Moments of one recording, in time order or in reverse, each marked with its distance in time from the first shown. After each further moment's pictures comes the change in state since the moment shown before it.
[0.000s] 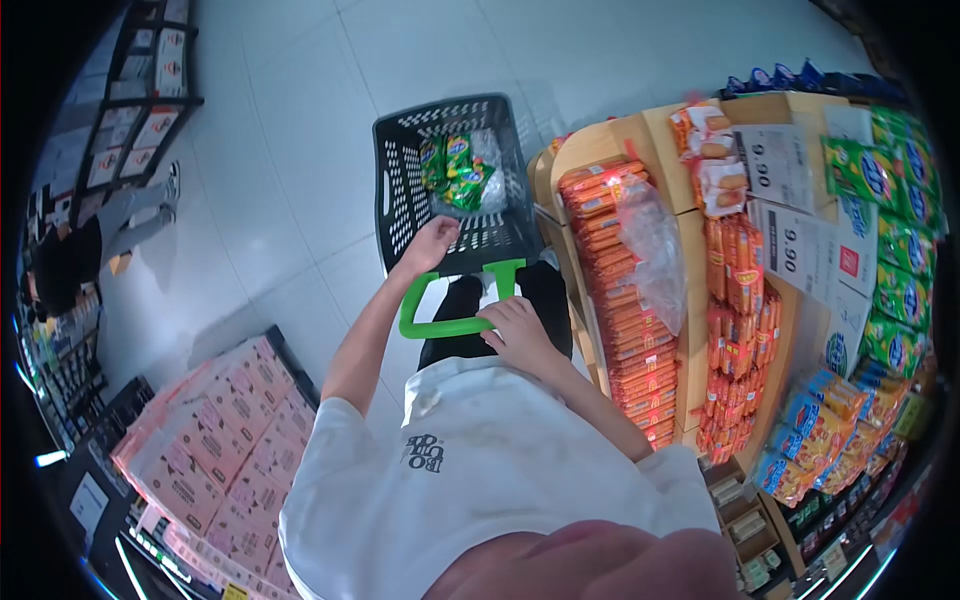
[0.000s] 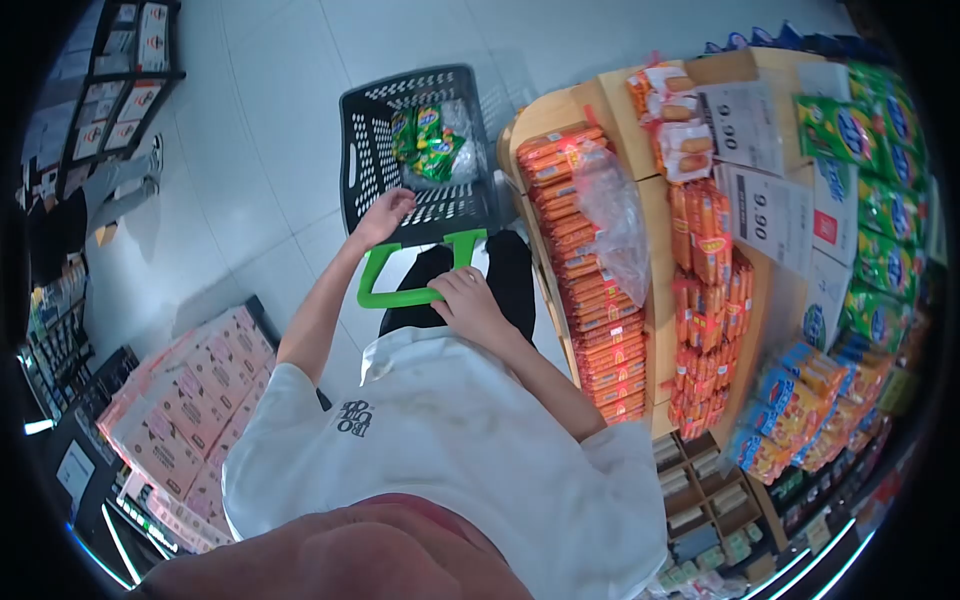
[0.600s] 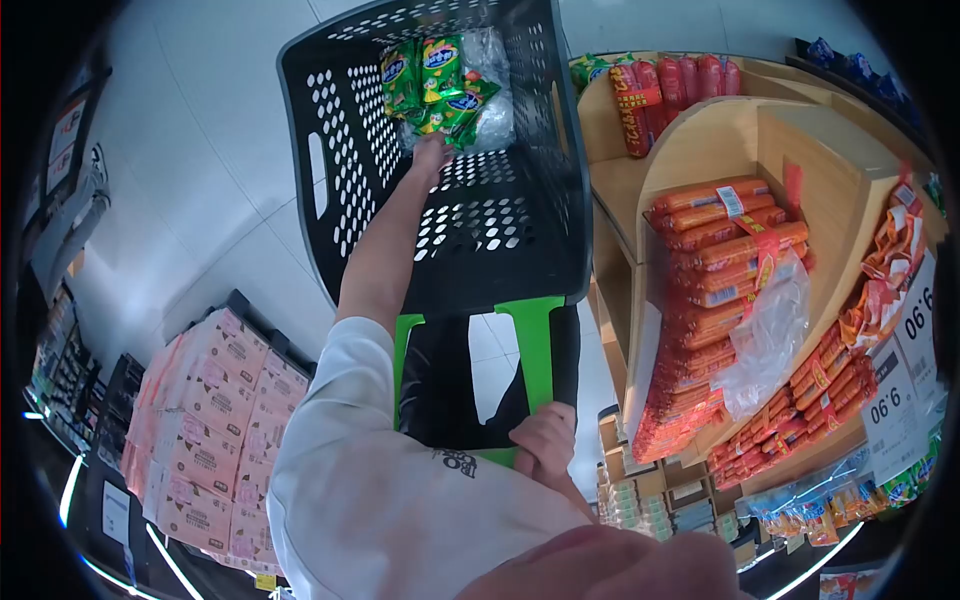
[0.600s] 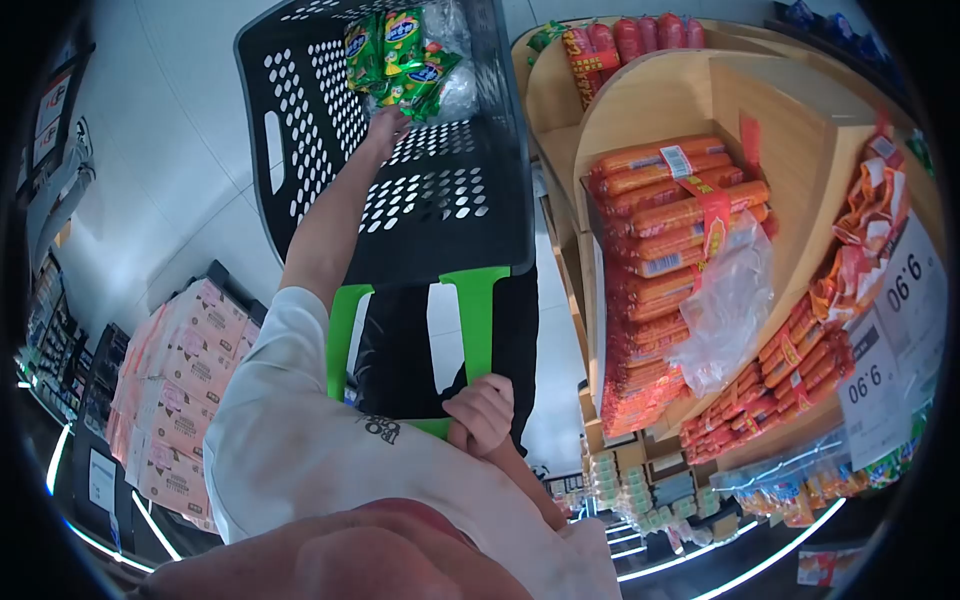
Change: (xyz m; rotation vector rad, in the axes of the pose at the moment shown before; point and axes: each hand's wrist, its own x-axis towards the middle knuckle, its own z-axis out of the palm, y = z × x) left_hand 0.305 -0.281 0.053 -0.737 0.328 -0.575; right_hand 0.012 0.049 0.077 0.193 0.414 0.253
